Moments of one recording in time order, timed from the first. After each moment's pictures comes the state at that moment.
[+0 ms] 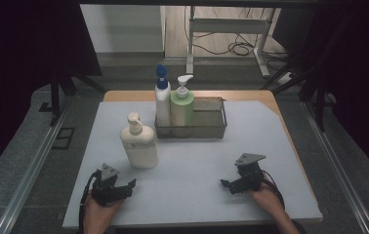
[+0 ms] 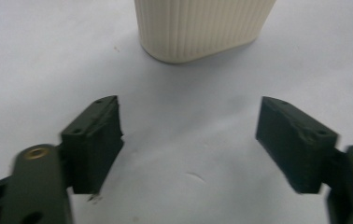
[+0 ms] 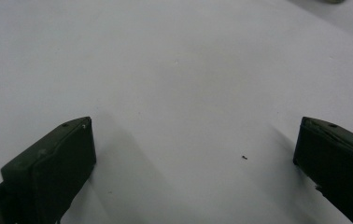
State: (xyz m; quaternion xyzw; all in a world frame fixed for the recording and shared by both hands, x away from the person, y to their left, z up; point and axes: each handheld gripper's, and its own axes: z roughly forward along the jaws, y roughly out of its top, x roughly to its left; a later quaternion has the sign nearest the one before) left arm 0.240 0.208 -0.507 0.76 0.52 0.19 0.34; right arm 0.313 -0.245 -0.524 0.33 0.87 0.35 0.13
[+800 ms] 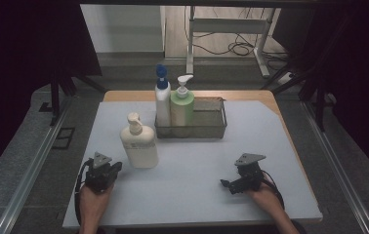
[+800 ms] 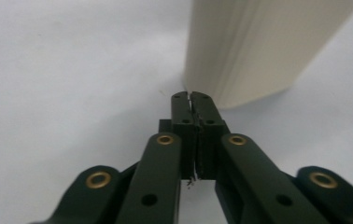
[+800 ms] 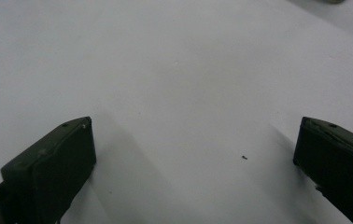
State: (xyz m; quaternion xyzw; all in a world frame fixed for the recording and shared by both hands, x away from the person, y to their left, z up) left arm 0.269 0.231 -0.497 0.74 0.53 0.21 0.36; right arm 0.313 -0.245 -0.524 0.33 0.87 0.35 0.13
